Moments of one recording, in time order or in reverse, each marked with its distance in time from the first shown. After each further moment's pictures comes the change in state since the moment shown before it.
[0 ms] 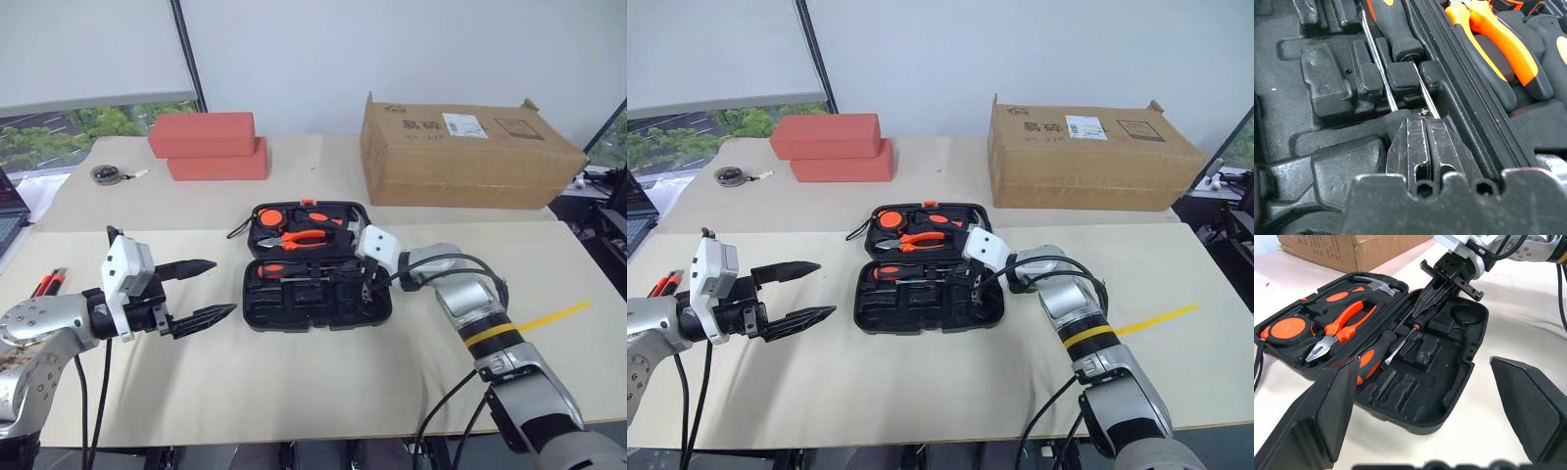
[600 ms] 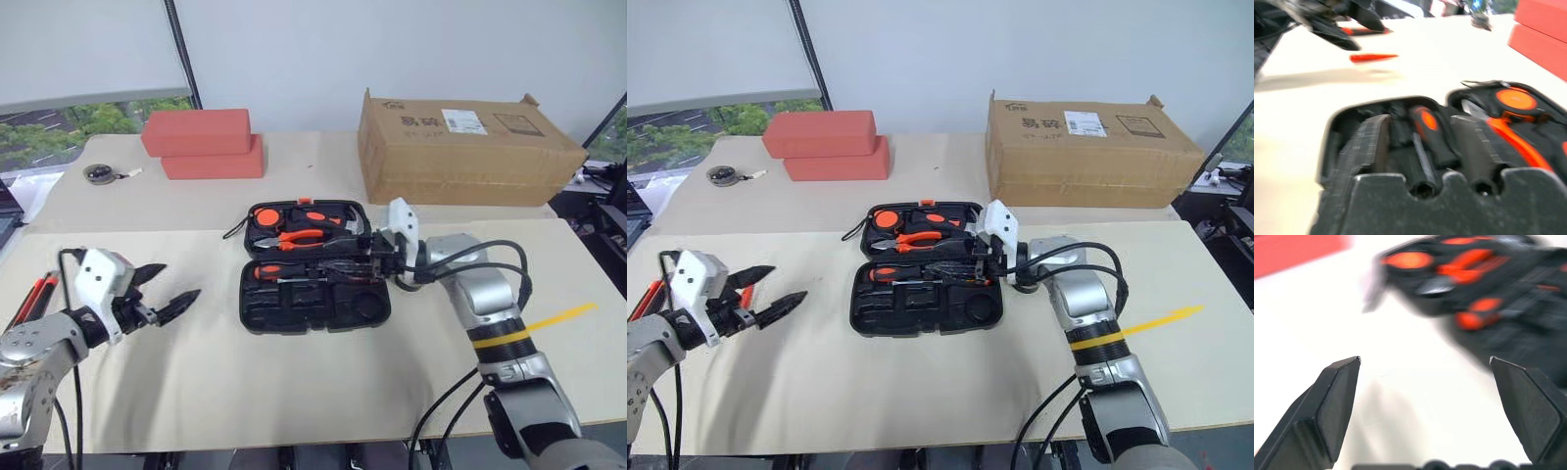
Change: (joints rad) left arm 0.071 -0.123 0.098 0.155 0.205 -0.021 0.390; right arm 0.085 0.031 -0.179 -0.245 0.405 0.085 0.182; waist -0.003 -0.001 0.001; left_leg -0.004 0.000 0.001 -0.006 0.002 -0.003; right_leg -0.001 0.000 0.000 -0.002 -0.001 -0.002
